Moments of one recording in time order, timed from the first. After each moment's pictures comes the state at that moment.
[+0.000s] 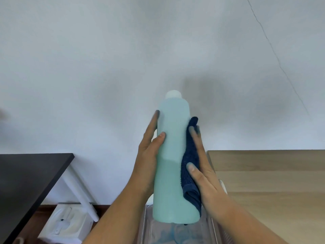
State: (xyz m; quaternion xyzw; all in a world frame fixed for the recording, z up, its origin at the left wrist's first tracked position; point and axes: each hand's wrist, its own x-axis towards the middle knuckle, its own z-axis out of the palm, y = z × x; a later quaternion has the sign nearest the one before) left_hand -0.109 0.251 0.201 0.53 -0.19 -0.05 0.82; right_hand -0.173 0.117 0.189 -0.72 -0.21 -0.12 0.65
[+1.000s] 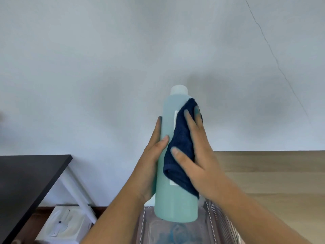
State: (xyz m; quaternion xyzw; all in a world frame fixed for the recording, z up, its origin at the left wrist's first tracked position) left_hand -0.115 0.250 0.206 0.52 -0.21 -0.15 0.81; right_hand -0.143 0.117 0.211 -0.82 -0.18 -0.22 0.50
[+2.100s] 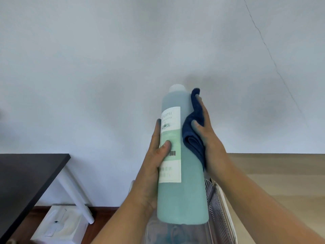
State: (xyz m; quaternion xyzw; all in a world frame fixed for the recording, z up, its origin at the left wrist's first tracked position) left_hand -0.131 0.237 0.205 0.41 -0.16 -0.16 0.88; right_hand -0.119 0.103 0.228 -0.63 -0.18 -0.12 0.74
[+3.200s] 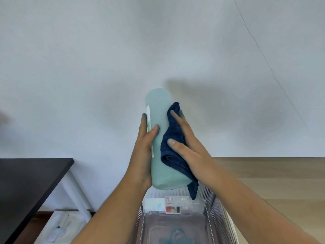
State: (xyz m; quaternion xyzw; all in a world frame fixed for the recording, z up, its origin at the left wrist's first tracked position) left_hand -0.102 0.250 0.223 0.44 -0.13 -0.09 0.89; right_hand -0.135 0.121 0.235 -0.76 -0.20 -0.08 0.61
